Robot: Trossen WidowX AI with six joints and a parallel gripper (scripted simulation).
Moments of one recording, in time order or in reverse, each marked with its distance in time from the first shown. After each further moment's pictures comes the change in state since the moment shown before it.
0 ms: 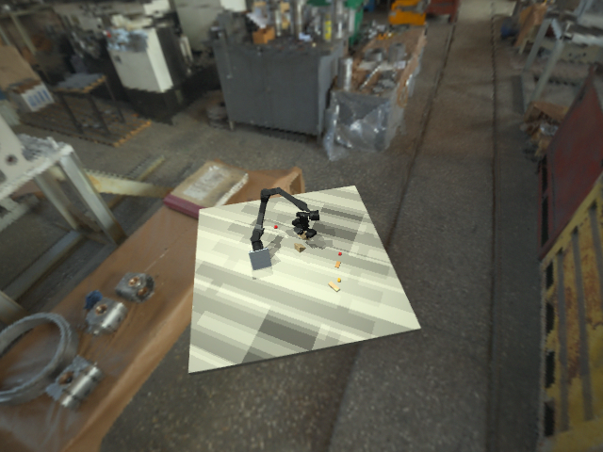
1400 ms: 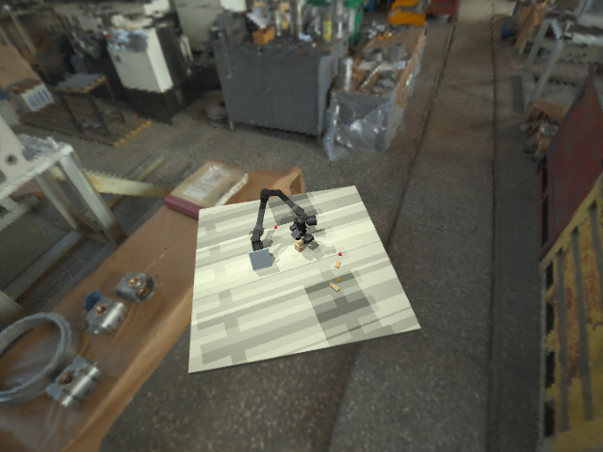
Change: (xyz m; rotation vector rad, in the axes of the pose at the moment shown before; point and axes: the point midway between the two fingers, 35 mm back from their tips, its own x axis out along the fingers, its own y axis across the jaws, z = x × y) arm 0.037 -0.003 0.022 0.005 0.005 -0.005
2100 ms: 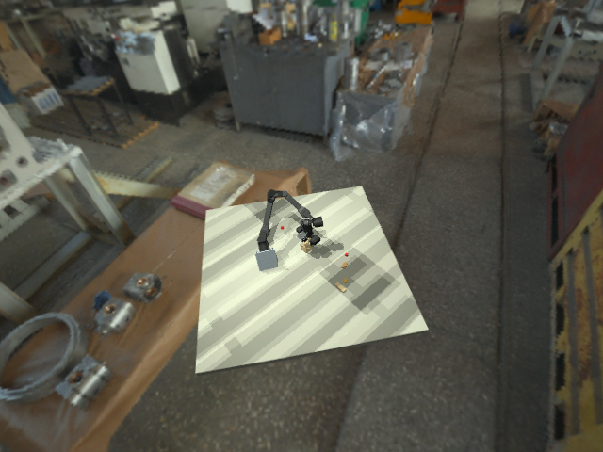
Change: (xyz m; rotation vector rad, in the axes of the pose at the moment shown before) arm 0.008 0.000 0.001 -0.005 0.005 0.002
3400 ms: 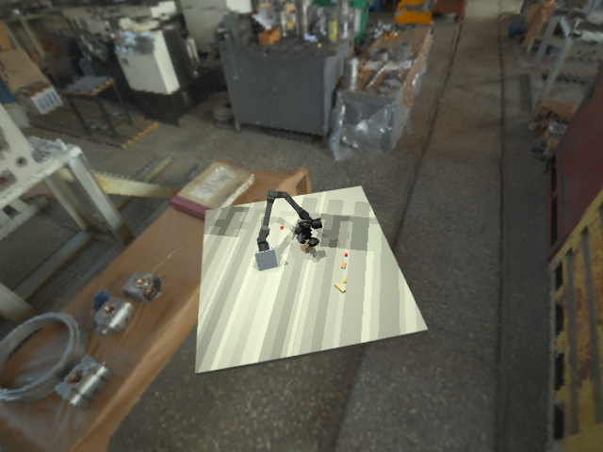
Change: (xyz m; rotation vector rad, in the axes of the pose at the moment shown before) arm 0.013 -0.001 0.008 0.005 -0.003 -0.003
